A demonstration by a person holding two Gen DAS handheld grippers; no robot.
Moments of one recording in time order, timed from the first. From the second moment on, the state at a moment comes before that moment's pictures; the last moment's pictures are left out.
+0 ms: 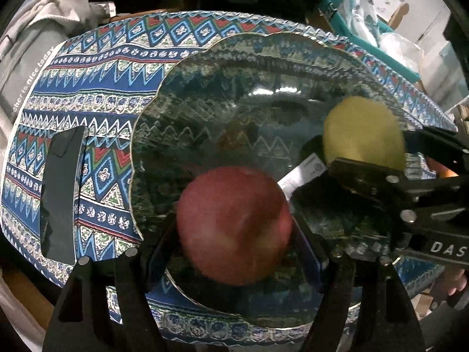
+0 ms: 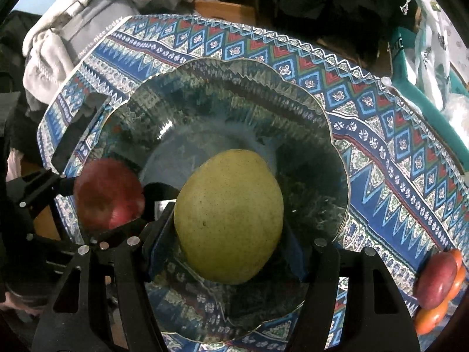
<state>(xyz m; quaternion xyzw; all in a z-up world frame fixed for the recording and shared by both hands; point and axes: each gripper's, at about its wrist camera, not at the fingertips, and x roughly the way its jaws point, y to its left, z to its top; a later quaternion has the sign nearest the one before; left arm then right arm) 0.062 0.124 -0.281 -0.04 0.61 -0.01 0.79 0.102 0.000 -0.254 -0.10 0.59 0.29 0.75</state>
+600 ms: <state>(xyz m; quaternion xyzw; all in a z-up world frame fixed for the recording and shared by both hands) 0.054 0.122 -0.219 -0.04 0.55 -0.01 0.83 0.107 -0.026 -0.190 -0.03 0.54 0.27 0.80</state>
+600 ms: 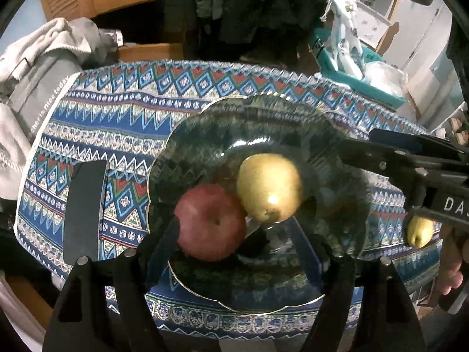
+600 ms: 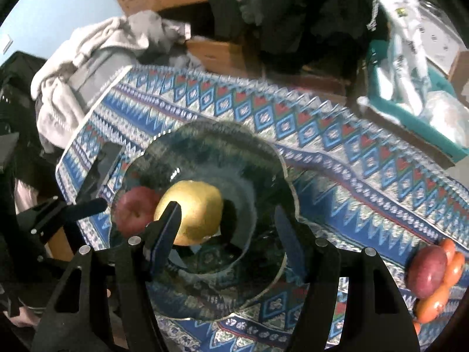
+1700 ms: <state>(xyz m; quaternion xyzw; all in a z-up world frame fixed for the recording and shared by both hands) 0.045 0.005 -0.125 -0.01 0.48 -0.10 0.87 0.057 -0.183 -0.093 -0.02 0.46 0.15 0.87</state>
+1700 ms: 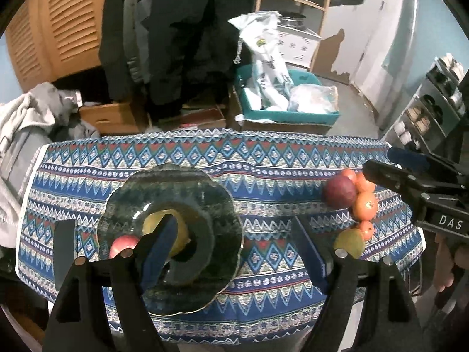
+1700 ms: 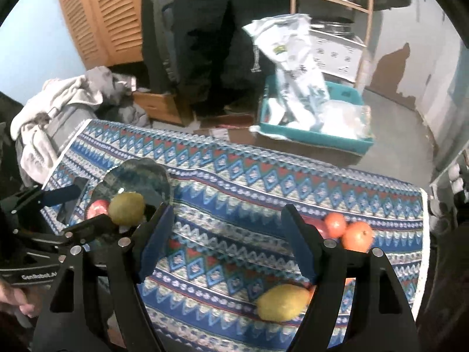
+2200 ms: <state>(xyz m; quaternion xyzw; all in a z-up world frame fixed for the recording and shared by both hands) 0.046 -0.043 -0.122 0.01 0.48 -0.13 0.87 0.045 -0.257 -0.093 0.01 0.46 0.11 0.88</state>
